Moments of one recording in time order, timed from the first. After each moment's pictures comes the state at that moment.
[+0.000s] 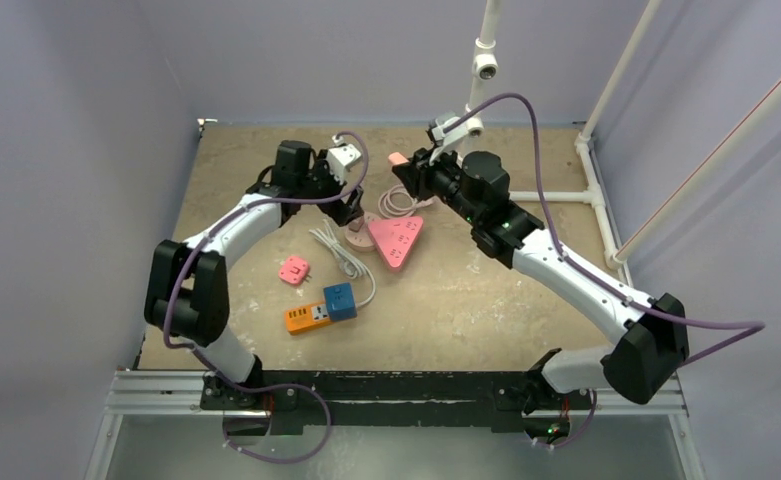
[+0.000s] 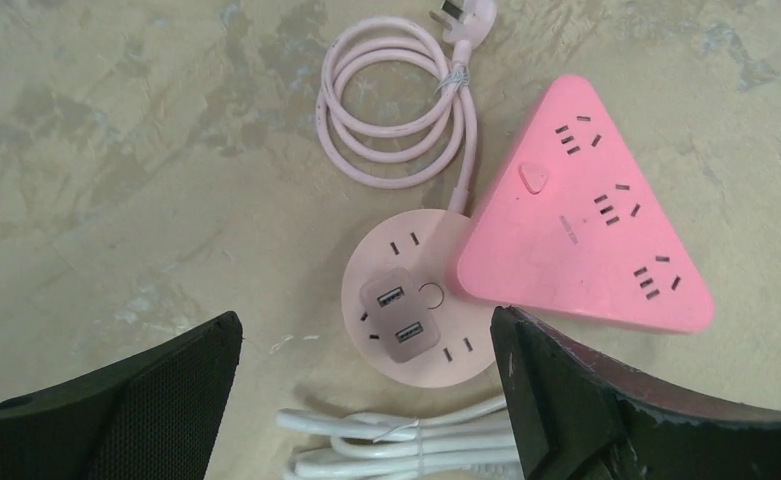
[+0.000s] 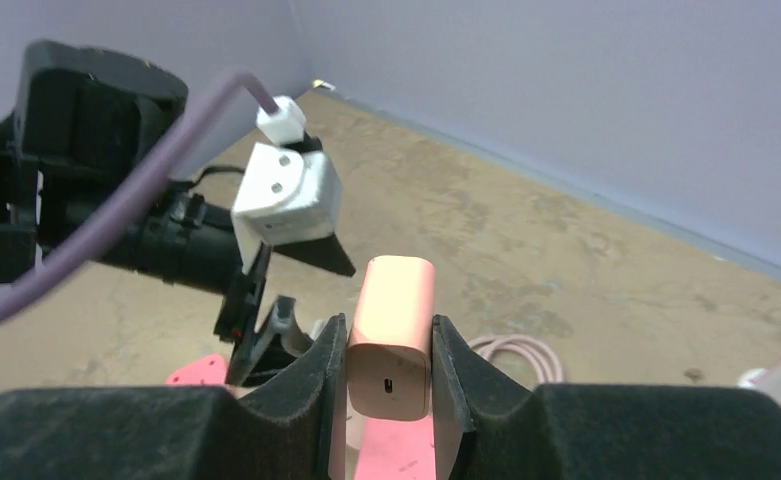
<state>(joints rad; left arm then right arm) -0.28 1.61 1.15 -0.18 0.53 0.37 0.68 1.36 1.16 0.14 -0.01 0.12</state>
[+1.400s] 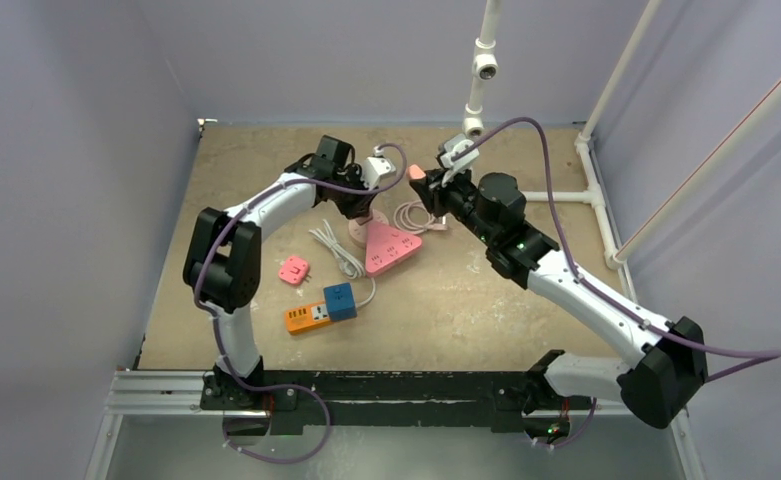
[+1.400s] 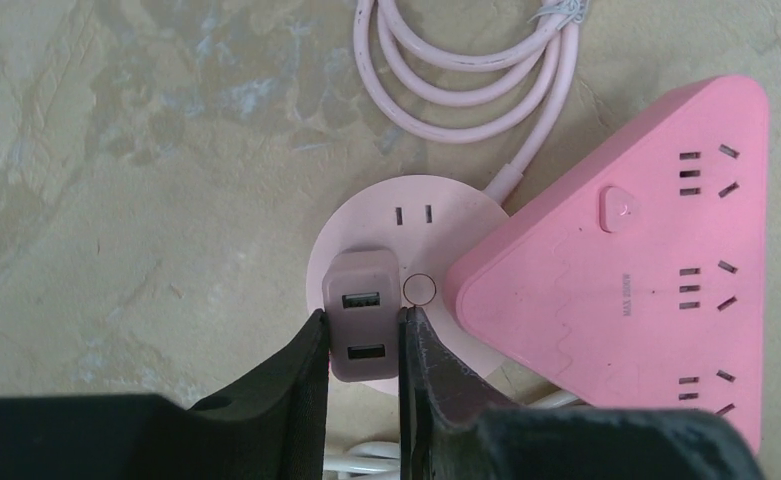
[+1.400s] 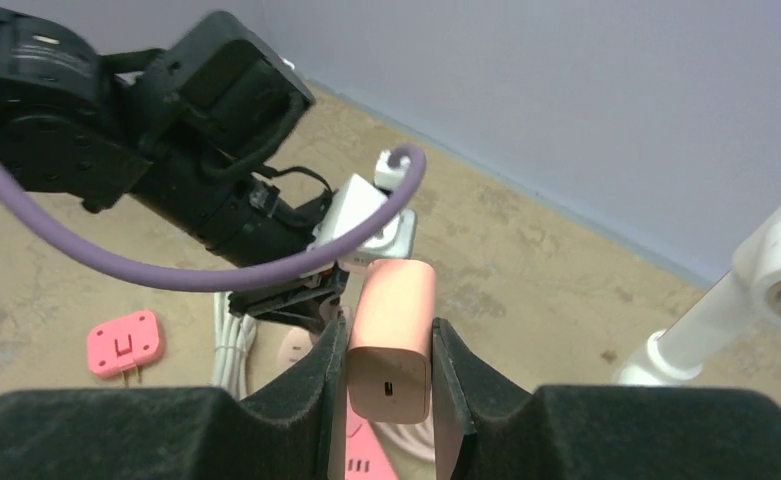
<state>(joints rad) -0.41 1.90 1.43 -0.45 0.37 0.50 0.67 1.23 1.00 0.16 0.05 -0.01</state>
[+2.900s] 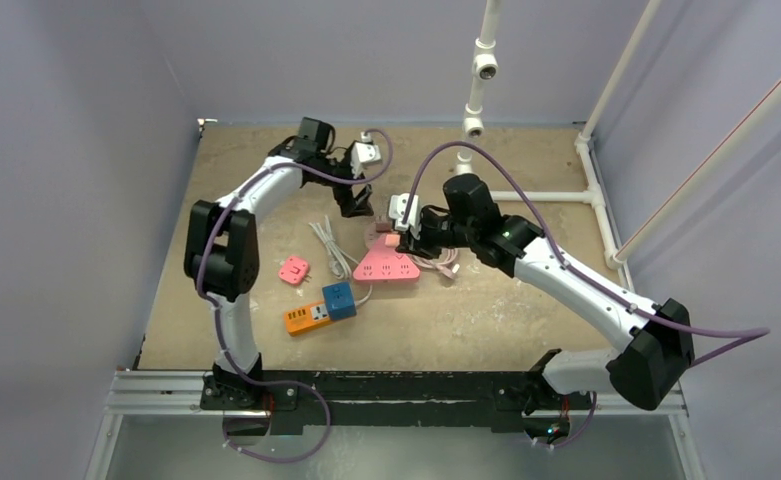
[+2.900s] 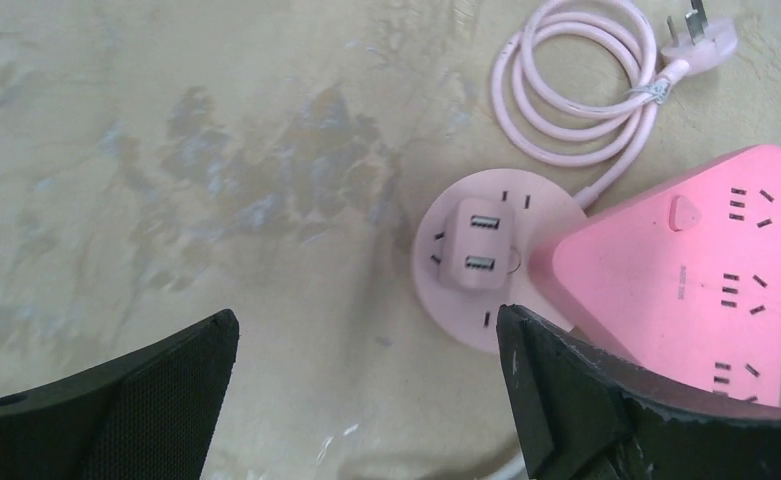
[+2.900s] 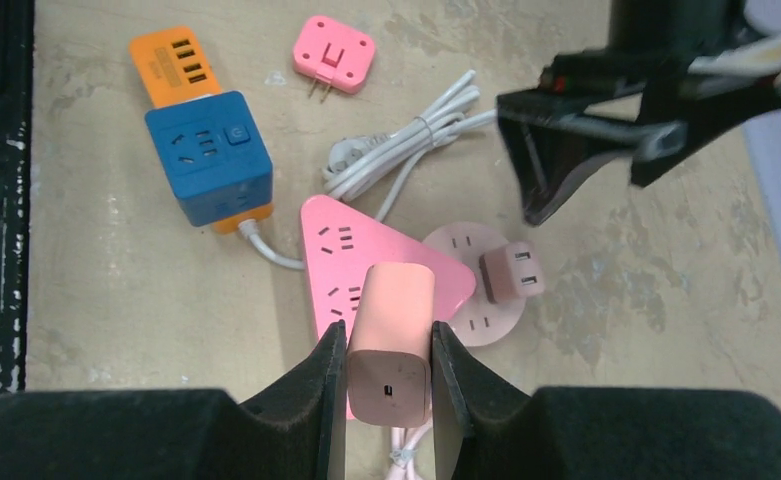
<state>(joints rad) -0.32 2.00 1.60 -0.57 0.78 0.80 0.71 1.31 1.11 -0.37 -0.45 -0.59</state>
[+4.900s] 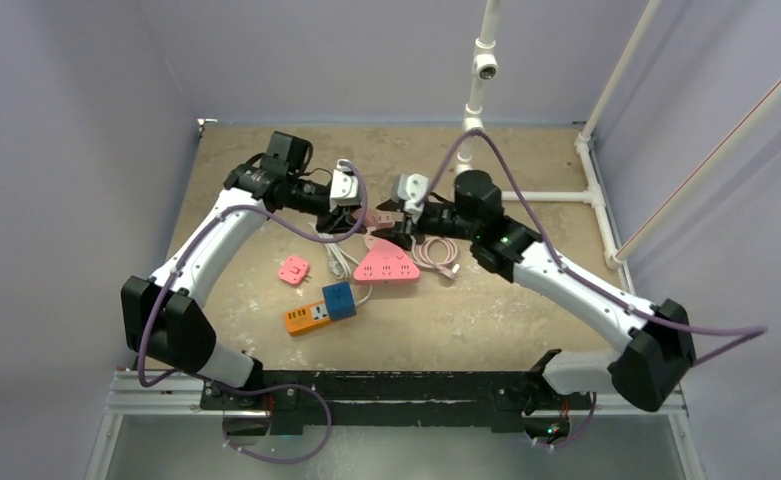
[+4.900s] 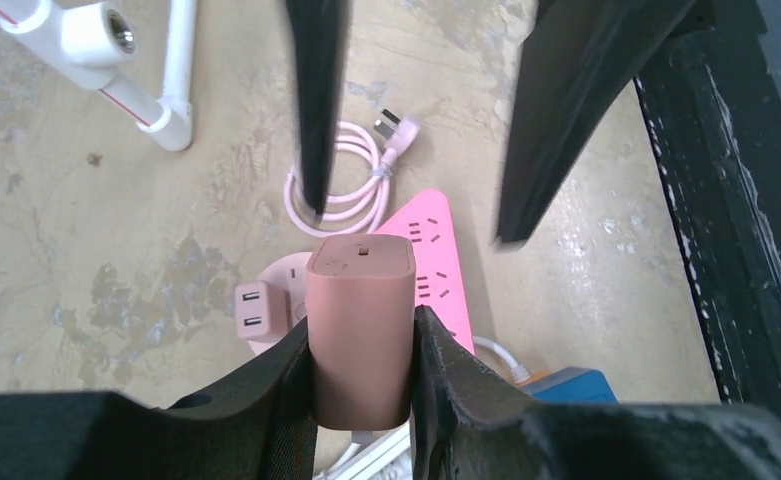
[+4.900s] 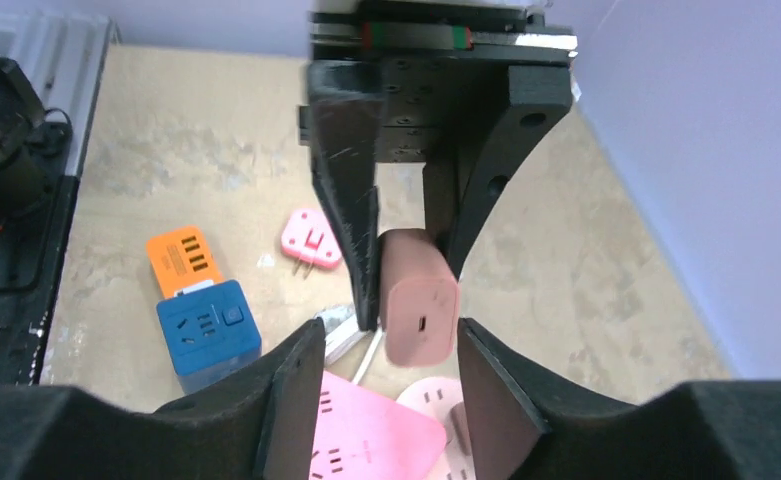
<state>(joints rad) -0.35 1.49 1.38 -0.84 1.02 1.02 0.73 1.35 1.10 0.02 -0.53 -0.37</state>
